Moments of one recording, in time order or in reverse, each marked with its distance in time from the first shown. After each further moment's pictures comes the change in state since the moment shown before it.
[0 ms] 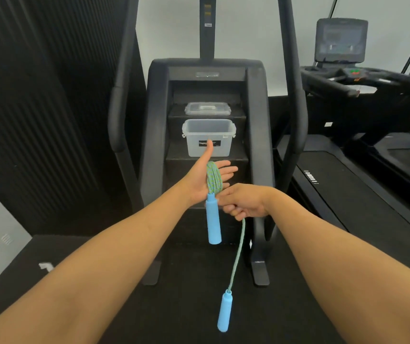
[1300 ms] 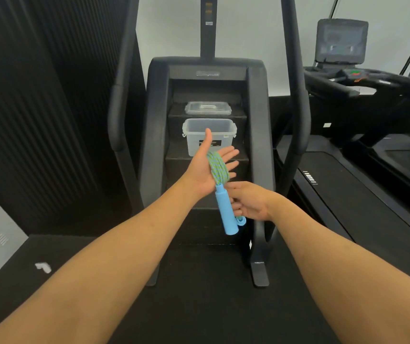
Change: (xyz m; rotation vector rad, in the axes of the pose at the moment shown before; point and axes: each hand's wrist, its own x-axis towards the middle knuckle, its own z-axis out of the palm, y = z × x) left_hand -0.004 0.017 0.014 -0.133 -0.027 0.117; right_hand 0.009 0.008 0.007 0.298 0.107 -0.183
